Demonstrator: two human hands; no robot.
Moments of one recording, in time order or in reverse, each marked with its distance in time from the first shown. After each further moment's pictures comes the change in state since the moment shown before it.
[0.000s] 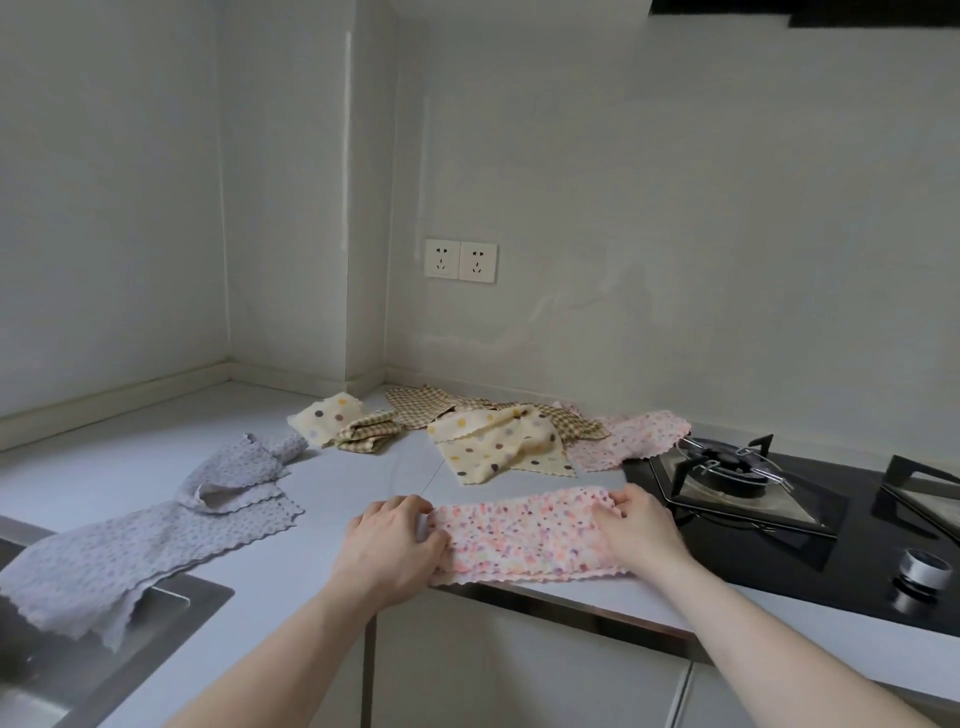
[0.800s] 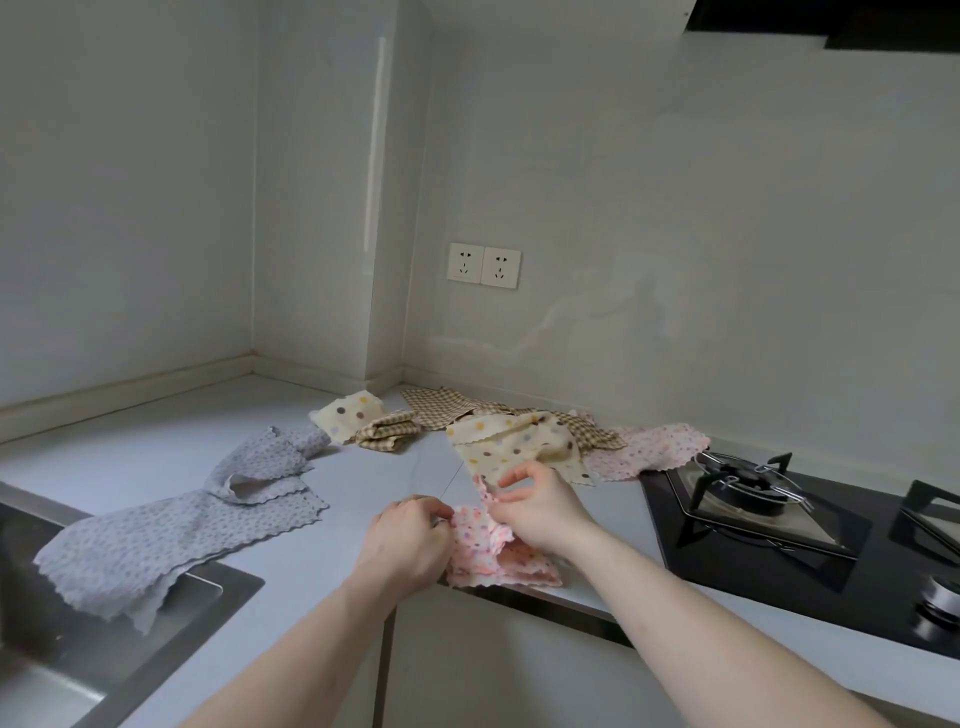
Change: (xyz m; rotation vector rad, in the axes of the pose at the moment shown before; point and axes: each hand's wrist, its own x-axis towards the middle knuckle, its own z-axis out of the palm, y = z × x) left_hand 0.000 -0.008 -0.012 -0.173 0.032 -0.030; right_hand -0.033 -0.116 0.046 0.296 -0.324 -0.160
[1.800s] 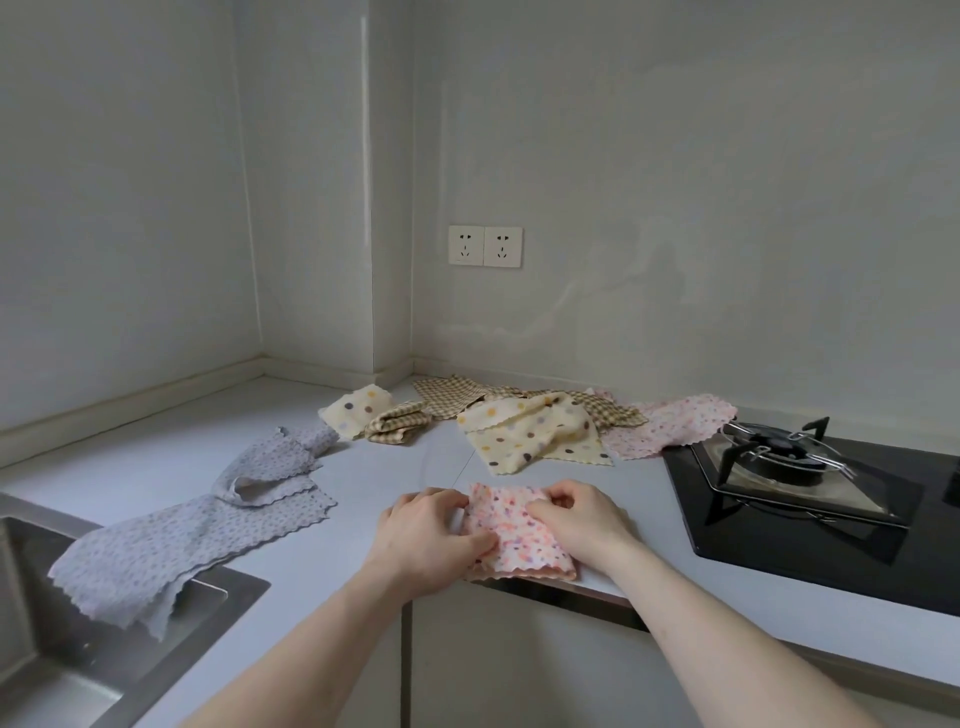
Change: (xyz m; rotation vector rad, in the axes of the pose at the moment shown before) left_hand 0.000 0.009 0.003 0.120 -0.066 0.015; right_hand 0.018 0.062 -0.008 -0.239 0.119 0.086
